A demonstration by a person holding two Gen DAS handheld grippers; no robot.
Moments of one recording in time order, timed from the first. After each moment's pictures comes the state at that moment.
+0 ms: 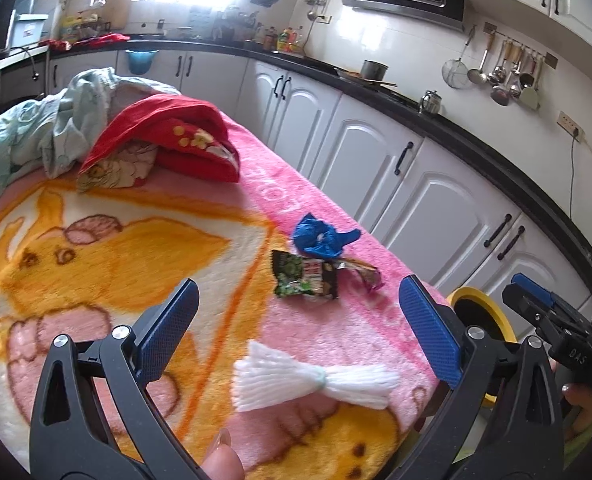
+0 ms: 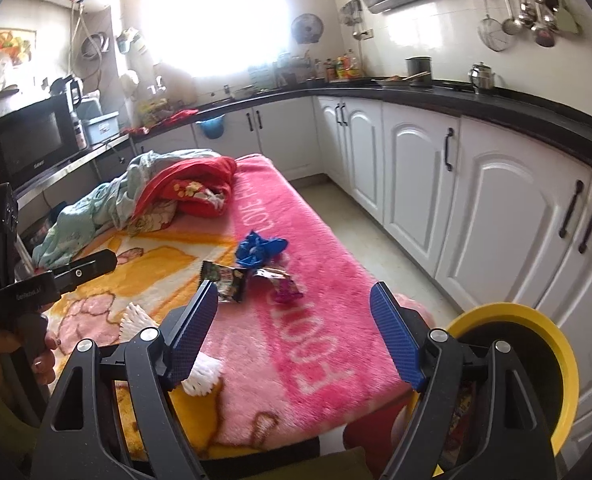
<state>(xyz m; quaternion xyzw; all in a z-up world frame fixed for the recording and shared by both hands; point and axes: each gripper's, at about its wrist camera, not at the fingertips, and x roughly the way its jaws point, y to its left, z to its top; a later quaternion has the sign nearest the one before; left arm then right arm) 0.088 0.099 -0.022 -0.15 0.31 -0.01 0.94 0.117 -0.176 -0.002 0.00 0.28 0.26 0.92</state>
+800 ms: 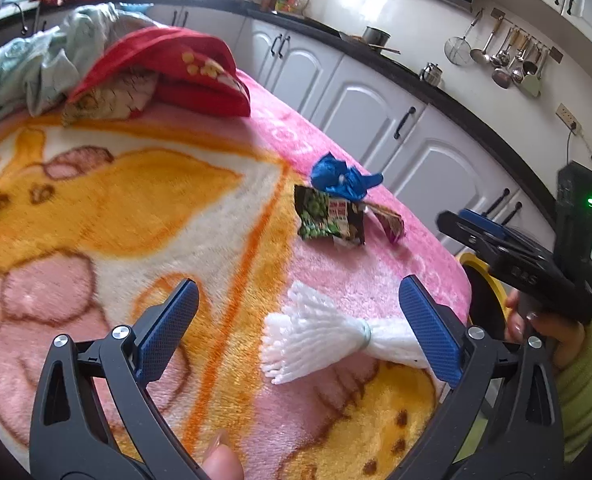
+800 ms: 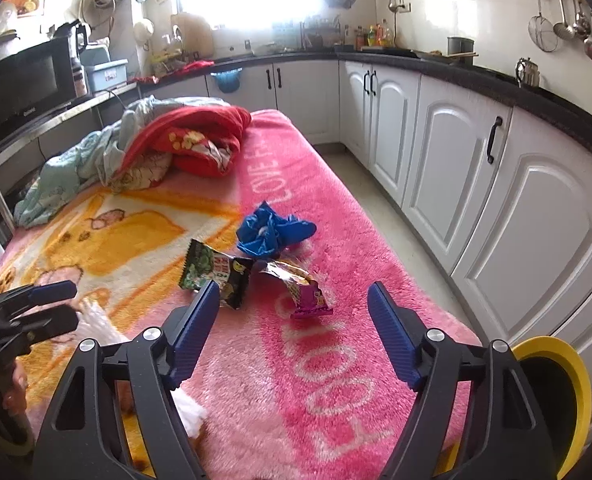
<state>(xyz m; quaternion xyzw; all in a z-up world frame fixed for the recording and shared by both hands) 0.093 0.124 -0.083 -0.18 0.36 -0.06 0.91 0.188 -0.111 -0.053 -0.07 0.34 0.27 0.90</state>
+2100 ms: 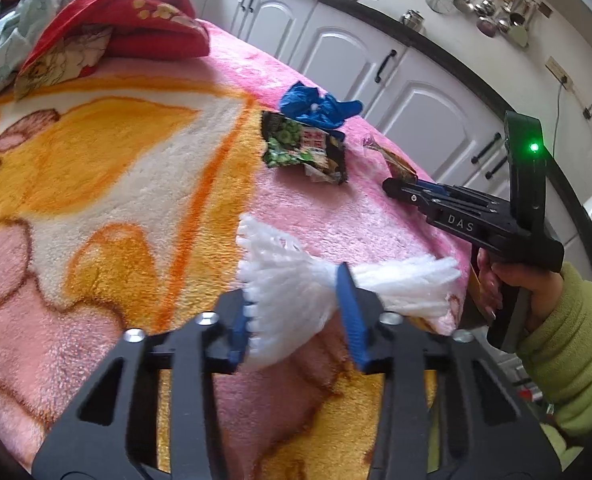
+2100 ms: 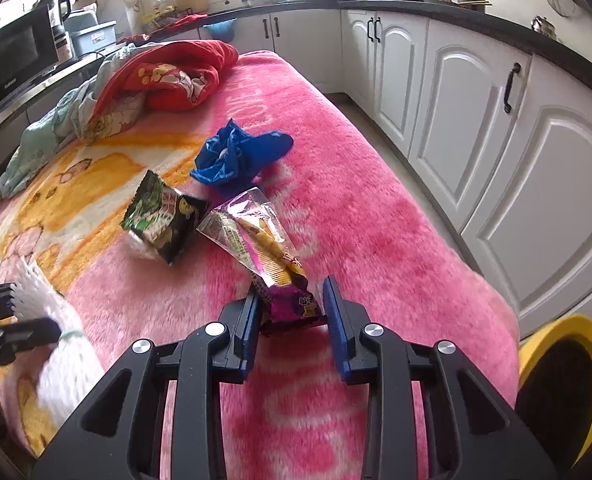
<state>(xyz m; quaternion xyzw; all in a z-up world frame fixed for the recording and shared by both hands) 0.105 0.092 -0.112 -0.14 0.43 -0.11 0.89 0.217 -0.116 -0.112 -0.08 0.41 0.27 0.87</state>
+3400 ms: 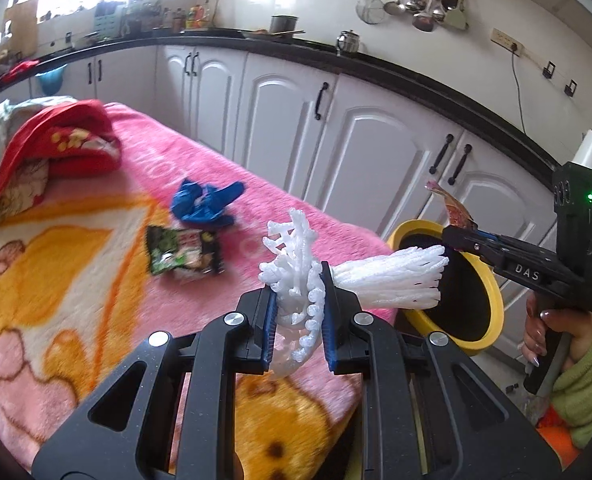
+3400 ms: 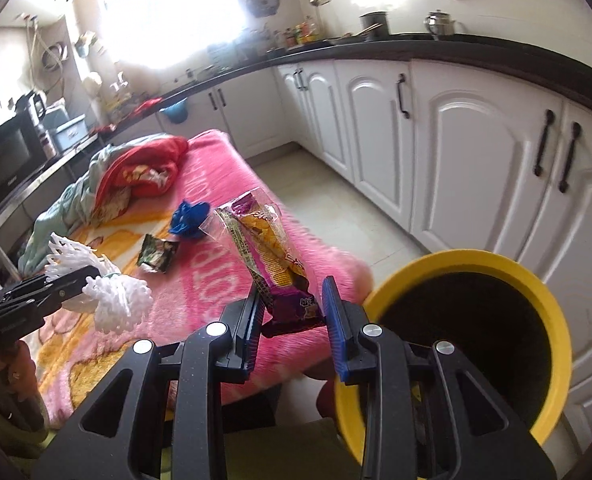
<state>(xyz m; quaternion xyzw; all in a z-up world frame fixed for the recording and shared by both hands) 0.110 -0.008 -0.038 -0.05 0.35 -0.14 0.93 0.142 -0.272 -0.043 0.05 0.35 0.21 0.91</state>
